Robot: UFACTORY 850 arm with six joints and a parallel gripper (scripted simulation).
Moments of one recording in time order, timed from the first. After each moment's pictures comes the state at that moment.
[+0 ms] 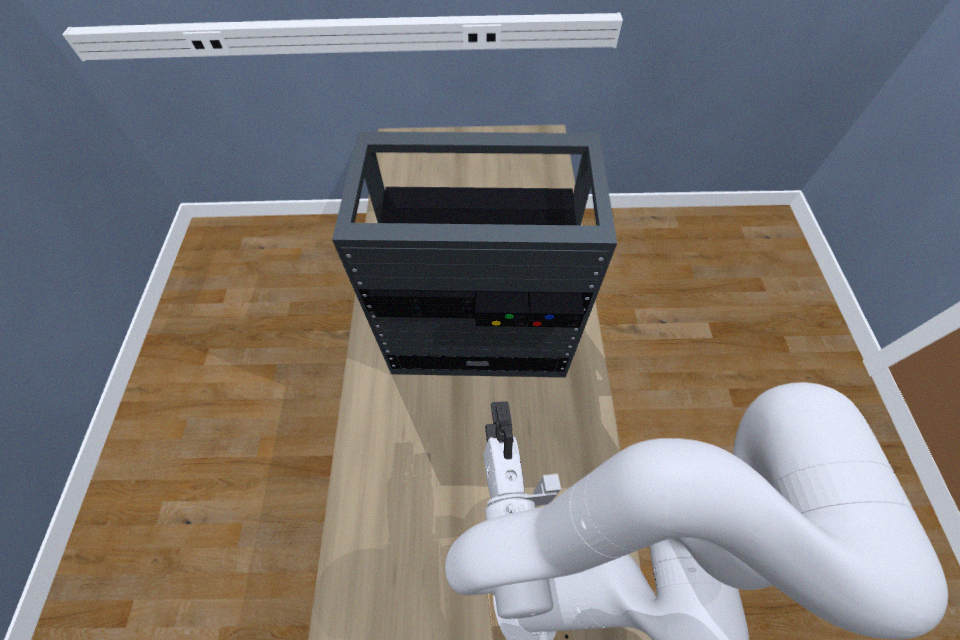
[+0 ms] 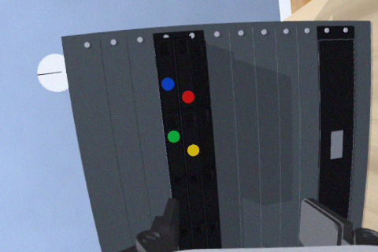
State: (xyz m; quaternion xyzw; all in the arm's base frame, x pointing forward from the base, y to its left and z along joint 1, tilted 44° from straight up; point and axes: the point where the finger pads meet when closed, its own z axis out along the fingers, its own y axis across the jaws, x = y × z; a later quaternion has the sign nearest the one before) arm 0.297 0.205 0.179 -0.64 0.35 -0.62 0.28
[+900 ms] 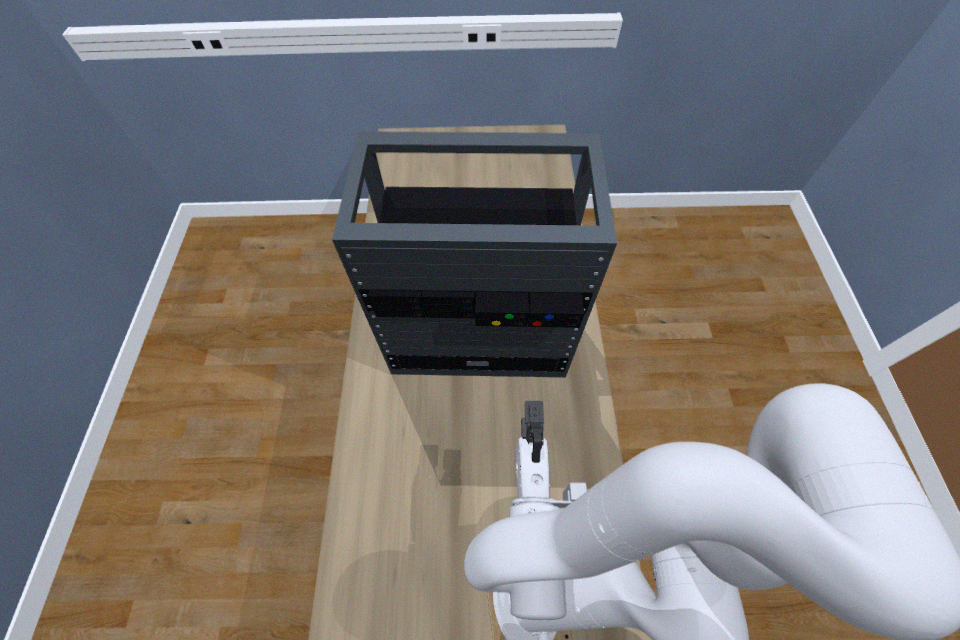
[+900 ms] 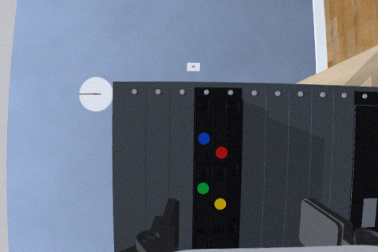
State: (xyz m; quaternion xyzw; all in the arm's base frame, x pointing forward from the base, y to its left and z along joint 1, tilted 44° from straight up) arm 0.289 0.173 0.236 -0.60 0.29 -0.70 0.26
